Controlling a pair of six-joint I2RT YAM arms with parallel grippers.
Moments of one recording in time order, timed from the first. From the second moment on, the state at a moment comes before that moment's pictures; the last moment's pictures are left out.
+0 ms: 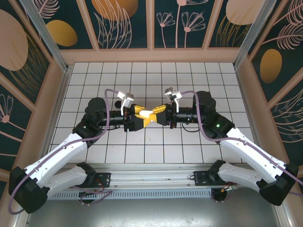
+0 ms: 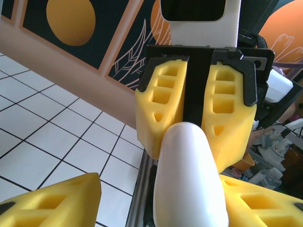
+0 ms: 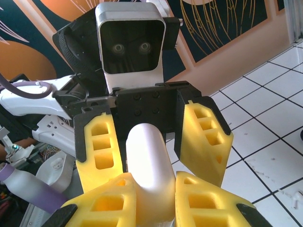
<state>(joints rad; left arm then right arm) -0.64 1.00 0.76 0.20 0.86 -0.51 0.77 0.99 0.96 -0.12 -0.69 0.39</state>
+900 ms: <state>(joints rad) -0.62 0.97 0.76 0.21 0.88 -0.52 0.75 0.96 0.95 -0.12 -0.66 0.36</state>
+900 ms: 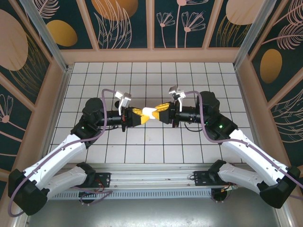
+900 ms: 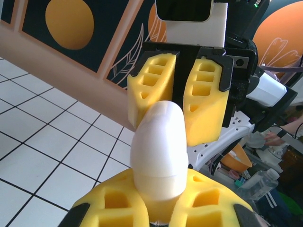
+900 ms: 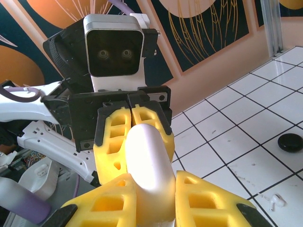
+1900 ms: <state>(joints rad) -0.61 0.89 0.62 0.19 0.73 -0.36 0.70 1.08 0.96 -0.17 -0.51 0.46</state>
